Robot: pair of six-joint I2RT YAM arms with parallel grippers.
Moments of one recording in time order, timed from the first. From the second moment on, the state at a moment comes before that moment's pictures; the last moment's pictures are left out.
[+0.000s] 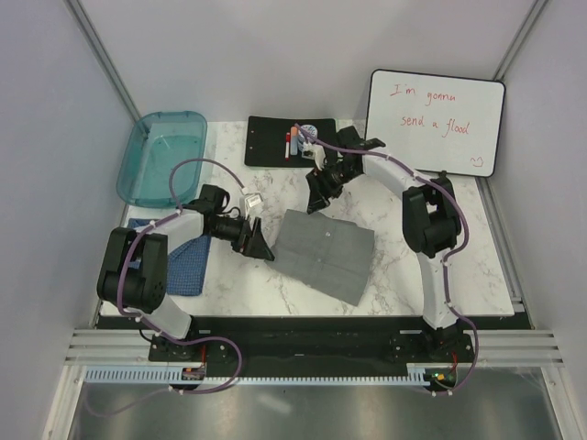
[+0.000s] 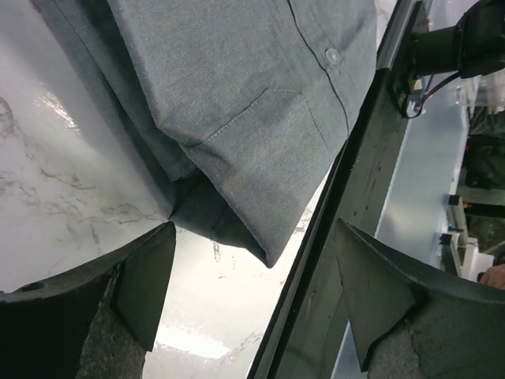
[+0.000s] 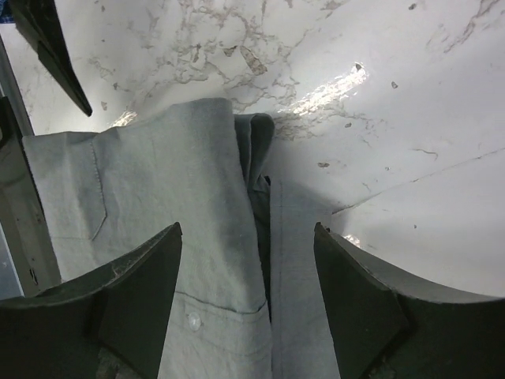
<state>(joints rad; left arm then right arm) -0.20 1.60 0.85 -0.50 1.00 0.24 0.39 2.19 1.82 -0.82 -0.80 -0.38</state>
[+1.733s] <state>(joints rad) -0.20 1.72 0.72 -0.30 0.94 -0.17 0.42 2.26 1.83 -0.70 -0.68 -0.33</state>
